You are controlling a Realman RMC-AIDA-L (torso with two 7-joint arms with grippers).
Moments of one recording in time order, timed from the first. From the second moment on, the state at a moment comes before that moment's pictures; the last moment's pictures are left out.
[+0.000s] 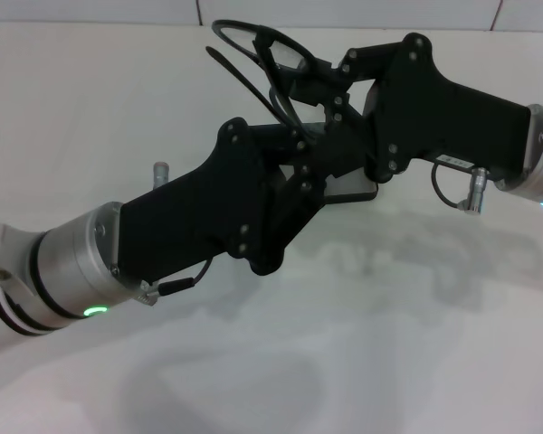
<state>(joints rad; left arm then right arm) -0.50 -2.10 1.73 0.28 0.59 1.91 -0.77 0.67 2.03 -1.63 -0.37 -0.70 -1.65 0.54</state>
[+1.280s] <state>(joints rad) -0.49 -2.10 1.73 0.28 0.58 1.91 -0.77 0.68 2.03 -1.68 -0.37 -0.71 -1.62 0.54</state>
